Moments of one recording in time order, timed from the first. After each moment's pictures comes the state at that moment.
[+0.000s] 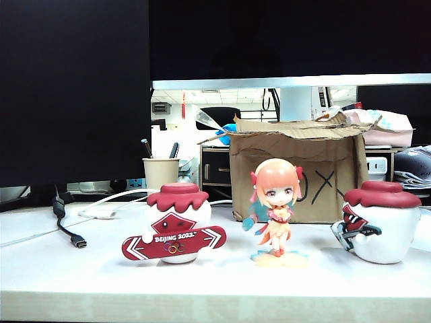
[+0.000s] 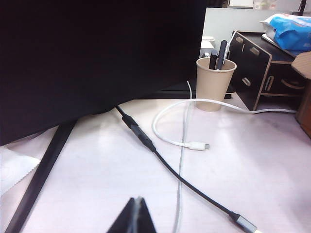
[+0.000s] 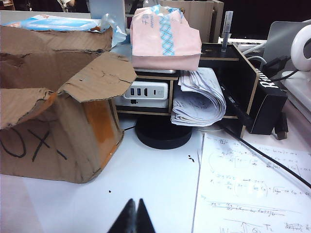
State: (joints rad) left arm -0.11 0.00 0.06 -0.13 0.02 -0.04; right arm 0.01 0.00 0.01 -0.04 -0.02 -0.02
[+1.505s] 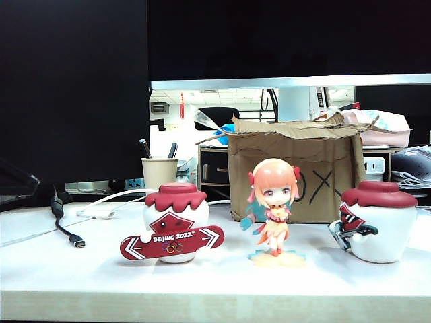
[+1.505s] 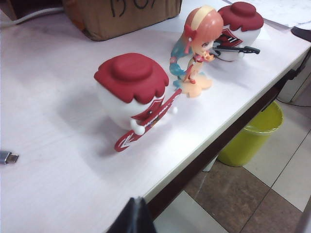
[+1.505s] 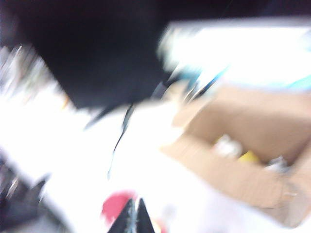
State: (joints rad) left arm -0.78 0.28 0.06 -0.14 0.06 -0.04; right arm 0.01 0.54 0.81 -0.50 -0.76 0.07
